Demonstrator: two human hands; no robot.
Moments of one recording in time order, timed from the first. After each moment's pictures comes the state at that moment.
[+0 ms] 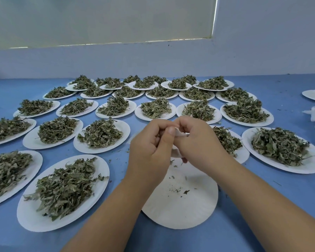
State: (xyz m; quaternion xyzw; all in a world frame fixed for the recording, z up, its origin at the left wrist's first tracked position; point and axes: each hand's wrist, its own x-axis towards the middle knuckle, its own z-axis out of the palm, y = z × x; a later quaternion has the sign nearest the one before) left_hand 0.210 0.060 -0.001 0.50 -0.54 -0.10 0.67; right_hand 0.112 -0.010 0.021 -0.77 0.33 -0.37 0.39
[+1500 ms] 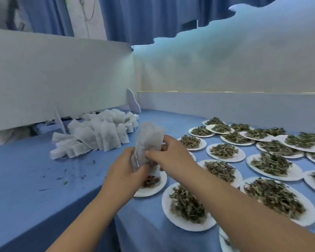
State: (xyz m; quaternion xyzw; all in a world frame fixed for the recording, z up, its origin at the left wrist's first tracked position) left_hand 0.512 0.335 0.072 0.82 -0.29 0.12 0.49; right_hand 0.457 0.197 0.109 -0.80 0.04 -0.21 0.56
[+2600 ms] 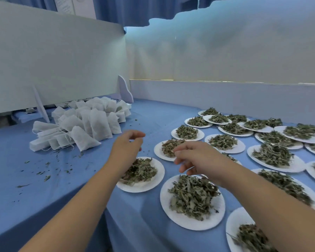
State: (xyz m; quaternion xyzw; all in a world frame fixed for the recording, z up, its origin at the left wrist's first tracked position) left_hand 0.601 0.295 0.058 0.79 -0.23 0.03 0.57; right_hand 0.461 0.130 0.071 -0.78 0.13 -0.08 0.61
